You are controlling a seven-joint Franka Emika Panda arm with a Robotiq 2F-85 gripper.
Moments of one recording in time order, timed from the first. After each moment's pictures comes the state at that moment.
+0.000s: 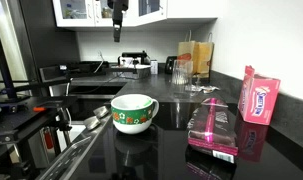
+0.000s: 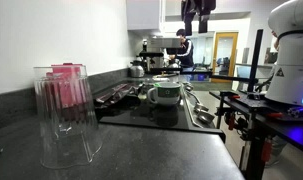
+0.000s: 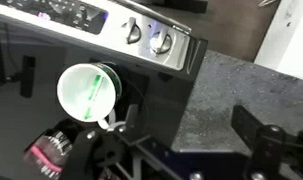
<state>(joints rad) 0.08 -0.15 0.20 -2.33 -0.04 2.08 0.16</state>
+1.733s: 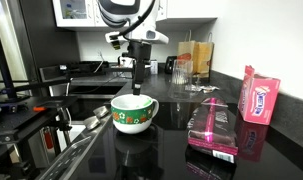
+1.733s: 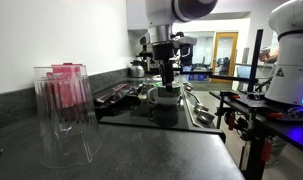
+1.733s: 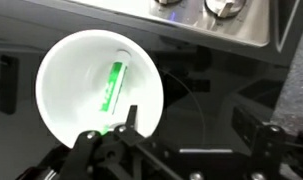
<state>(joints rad) 0.04 0.32 0.03 -2.25 -0.12 2.44 0.09</state>
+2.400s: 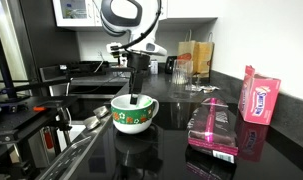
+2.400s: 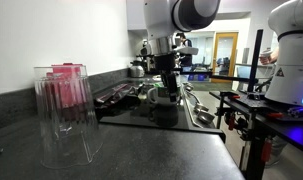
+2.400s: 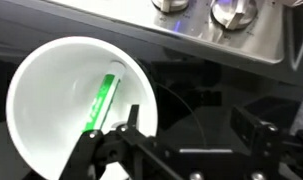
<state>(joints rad) 0.08 0.40 0.00 -2.23 -0.15 2.43 0.09</state>
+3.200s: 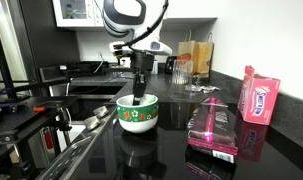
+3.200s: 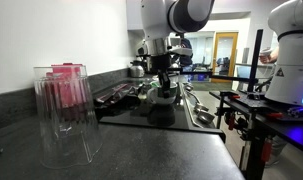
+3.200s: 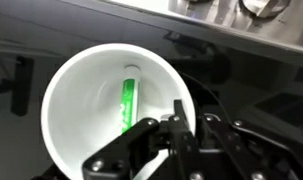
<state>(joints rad) 0.09 0.41 -0.05 -2.20 -0.19 2.43 0.09</state>
